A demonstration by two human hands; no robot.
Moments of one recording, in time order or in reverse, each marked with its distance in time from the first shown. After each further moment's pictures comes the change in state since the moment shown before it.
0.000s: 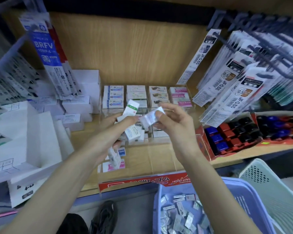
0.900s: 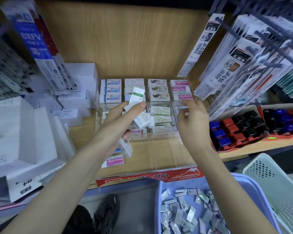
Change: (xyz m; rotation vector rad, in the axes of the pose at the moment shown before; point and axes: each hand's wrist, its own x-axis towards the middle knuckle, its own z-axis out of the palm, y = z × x) left_hand 0.011 0.005 0.025 -0.057 0.044 0.031; right_hand 0.021 0.018 -0.043 -0.954 0.210 -0.352
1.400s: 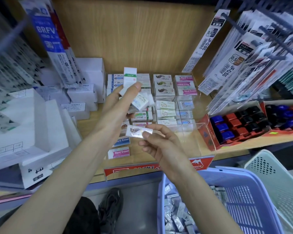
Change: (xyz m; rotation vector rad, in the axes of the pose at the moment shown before) left_hand -0.005 0.008 -0.007 -0.176 0.105 0.137; right_hand -0.075 -0.058 0.015 1.305 -0.486 0.740
